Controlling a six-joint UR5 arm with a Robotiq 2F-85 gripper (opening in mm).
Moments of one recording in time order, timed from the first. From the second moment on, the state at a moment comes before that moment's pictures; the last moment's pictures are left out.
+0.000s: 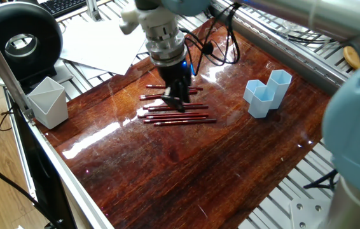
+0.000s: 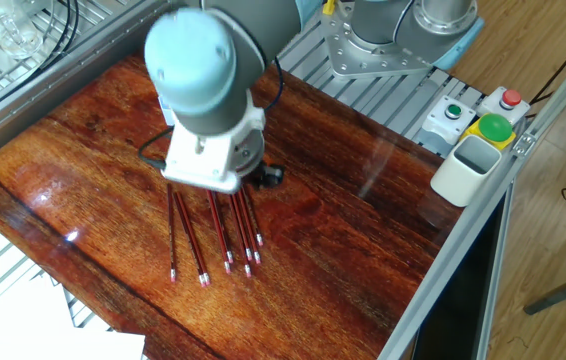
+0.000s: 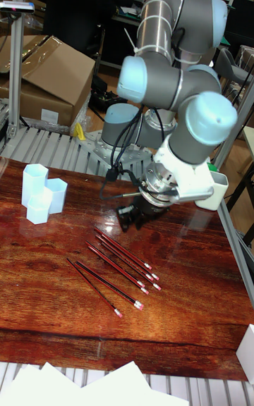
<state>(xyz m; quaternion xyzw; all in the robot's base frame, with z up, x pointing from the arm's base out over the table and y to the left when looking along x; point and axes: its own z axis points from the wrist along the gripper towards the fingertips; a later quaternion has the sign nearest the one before) 0.490 0.042 0.078 0.22 -0.96 0.04 0.17</state>
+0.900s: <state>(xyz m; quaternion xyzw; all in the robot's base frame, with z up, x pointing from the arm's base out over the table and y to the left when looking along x) 0.486 0.038 0.079 0.21 -0.95 0.10 0.22</state>
